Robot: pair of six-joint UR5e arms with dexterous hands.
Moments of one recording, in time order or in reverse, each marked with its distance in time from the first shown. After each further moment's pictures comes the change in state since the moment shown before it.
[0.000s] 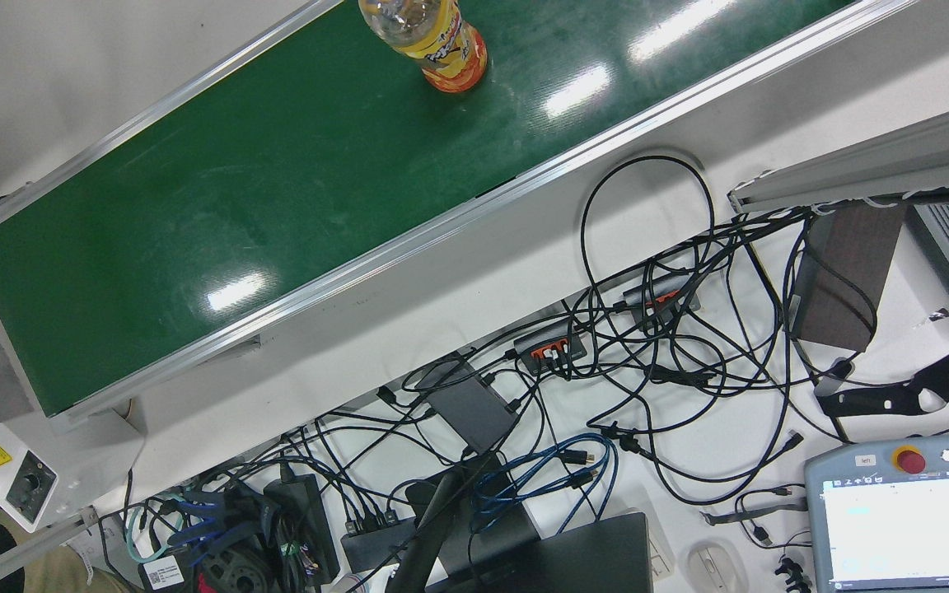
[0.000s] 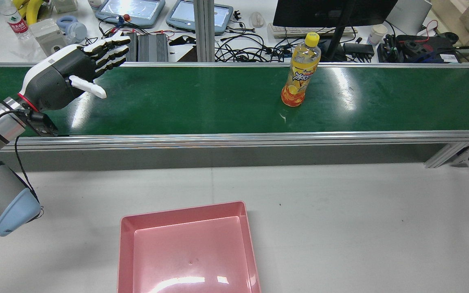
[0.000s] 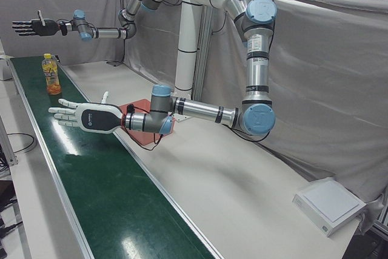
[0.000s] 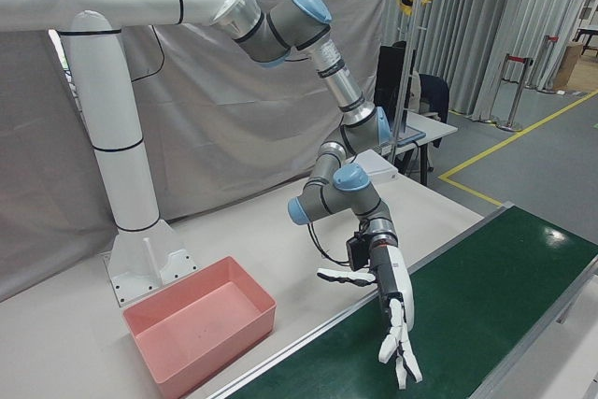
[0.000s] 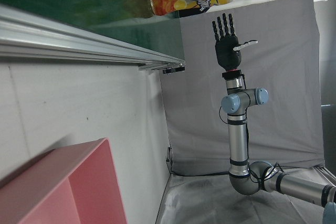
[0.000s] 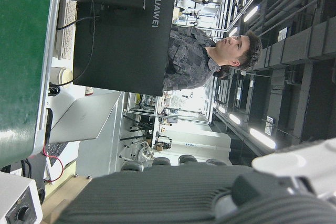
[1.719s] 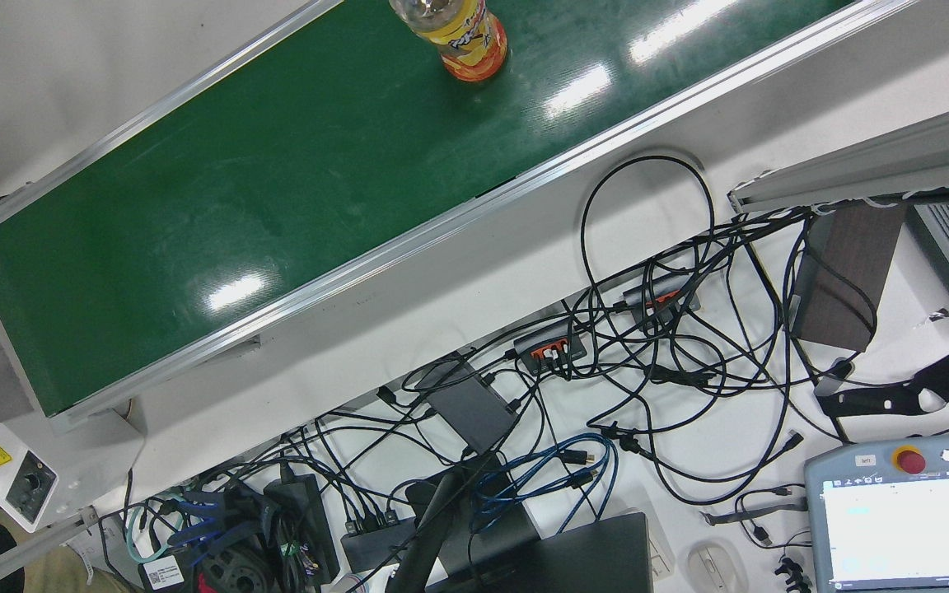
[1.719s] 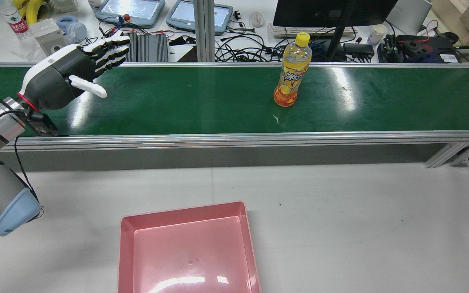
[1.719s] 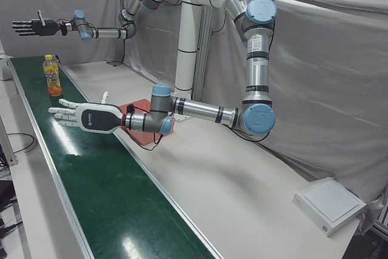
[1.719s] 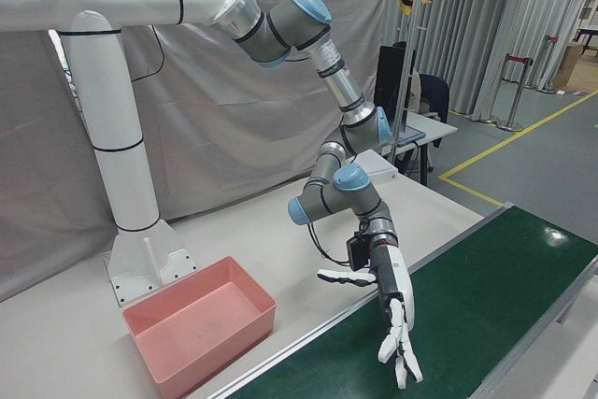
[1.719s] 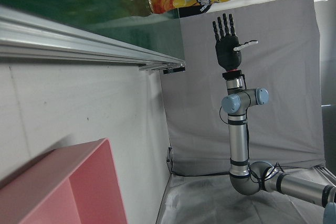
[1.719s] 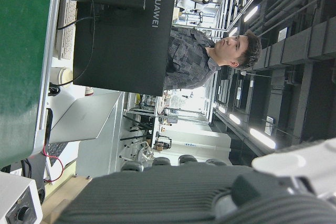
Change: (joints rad) left arm -0.001 0.000 0.000 0.000 0.000 0.001; right arm 0.000 0.000 0.000 0.000 0.000 0.000
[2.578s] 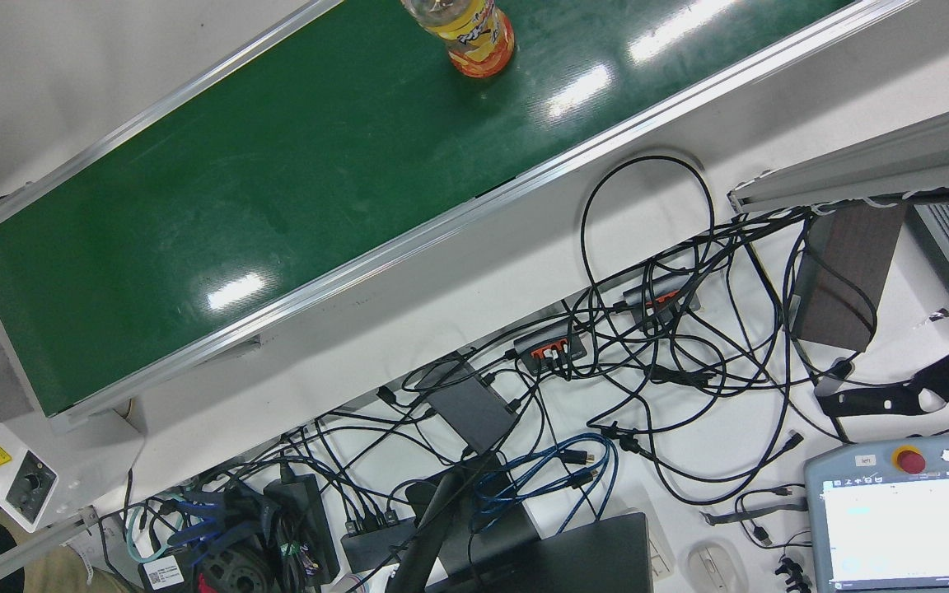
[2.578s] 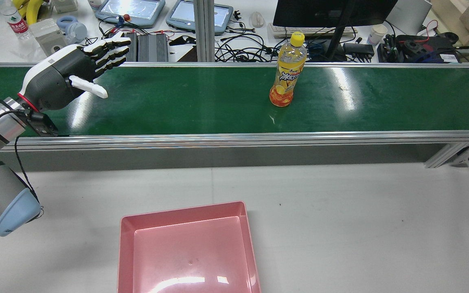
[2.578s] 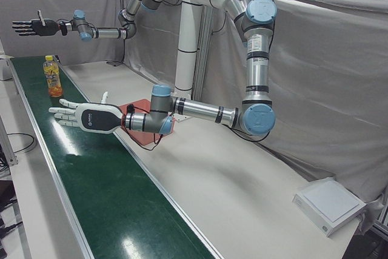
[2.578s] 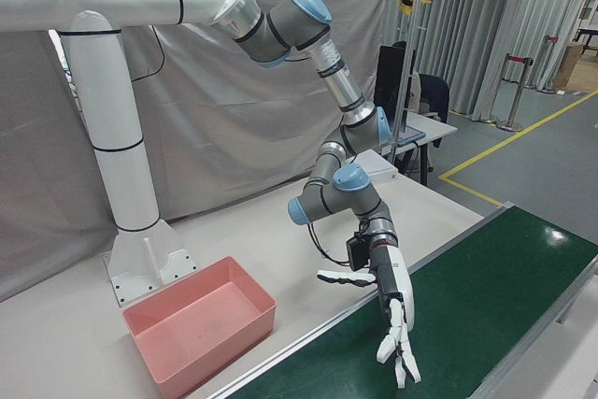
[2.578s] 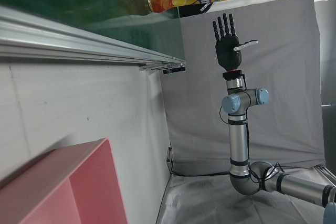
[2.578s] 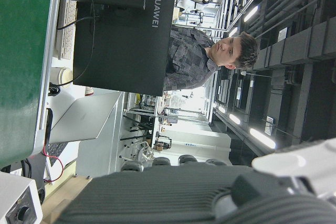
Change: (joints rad) left arm 0.001 0.000 0.000 0.000 -0.001 0.001; right arm 0.000 0.000 0.000 0.000 0.000 0.000
